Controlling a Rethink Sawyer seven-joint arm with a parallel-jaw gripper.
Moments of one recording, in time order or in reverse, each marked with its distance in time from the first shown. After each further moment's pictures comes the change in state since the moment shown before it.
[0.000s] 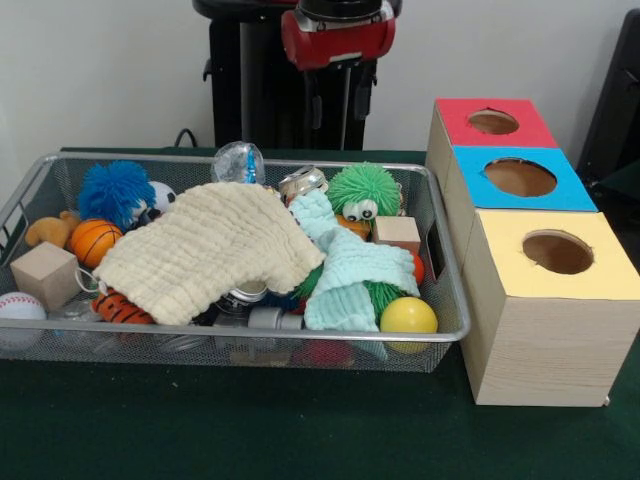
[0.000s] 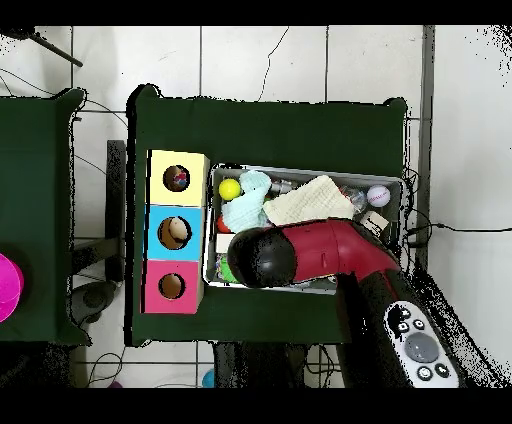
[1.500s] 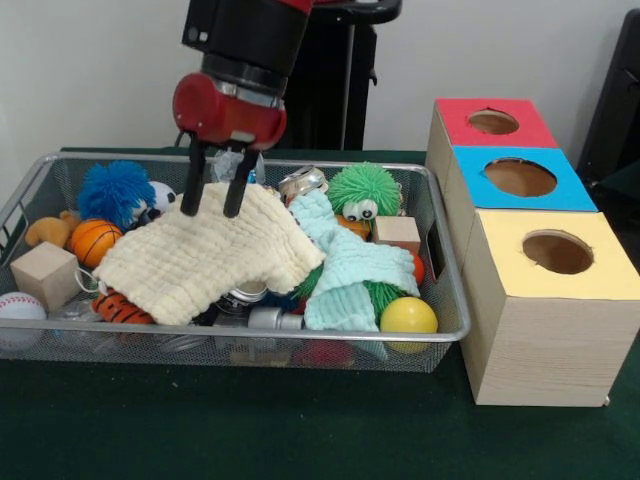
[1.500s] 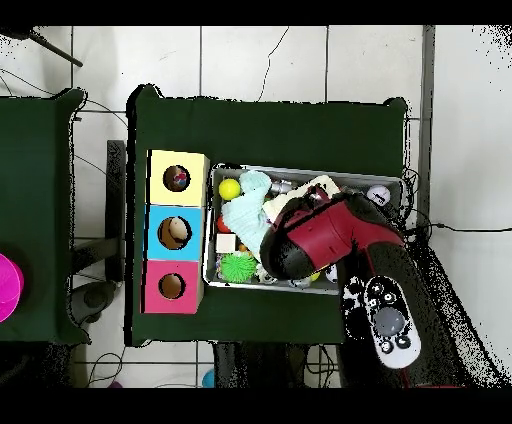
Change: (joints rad) arm 0.106 0.123 -0.166 -0.222 -0.587 -0.313 0.001
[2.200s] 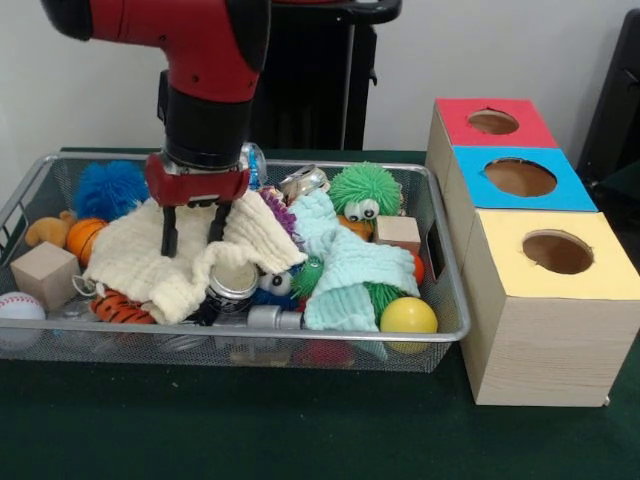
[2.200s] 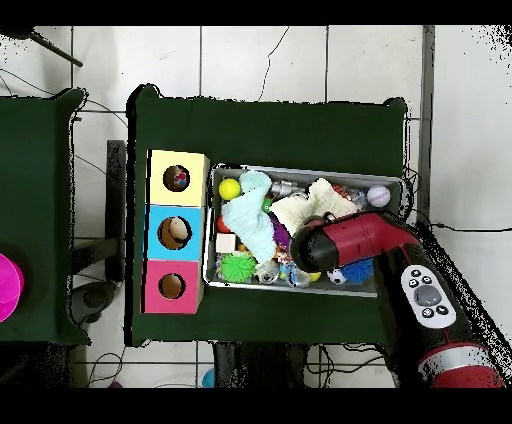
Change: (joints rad) arm -0.133 0.217 -0.005 -0.042 0.169 0.077 0.000
